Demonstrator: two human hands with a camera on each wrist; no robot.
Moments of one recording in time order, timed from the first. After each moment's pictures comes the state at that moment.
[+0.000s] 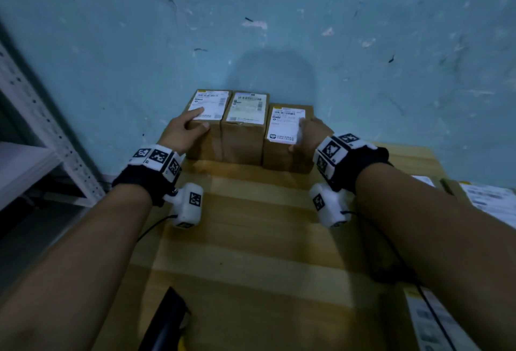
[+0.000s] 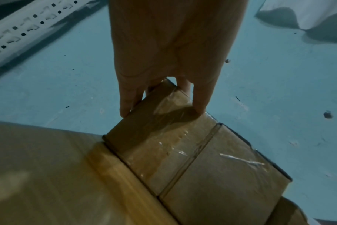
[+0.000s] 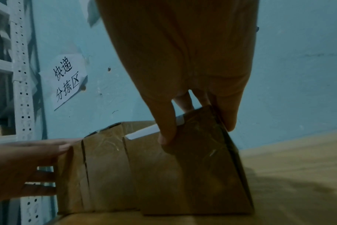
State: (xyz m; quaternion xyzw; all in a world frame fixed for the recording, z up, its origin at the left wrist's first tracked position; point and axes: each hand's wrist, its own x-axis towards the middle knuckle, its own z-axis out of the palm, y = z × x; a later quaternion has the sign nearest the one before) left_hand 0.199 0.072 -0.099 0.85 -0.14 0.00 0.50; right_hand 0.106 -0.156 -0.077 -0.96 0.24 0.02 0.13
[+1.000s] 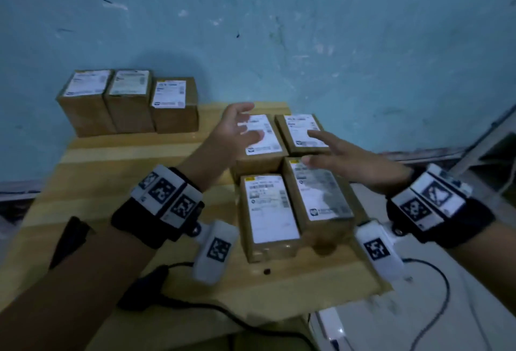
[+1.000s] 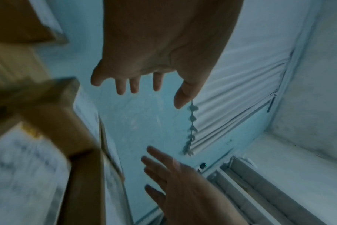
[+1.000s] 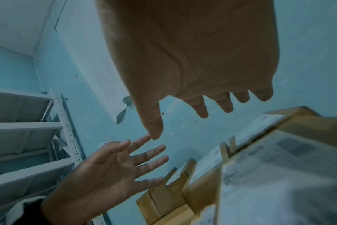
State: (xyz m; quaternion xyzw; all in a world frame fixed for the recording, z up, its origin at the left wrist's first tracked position) left_hand -0.123 -0.049 -0.030 0.66 -0.34 -0.25 0.62; right_hand -0.272 -0.188 -0.003 -0.89 0.27 0.02 0.37
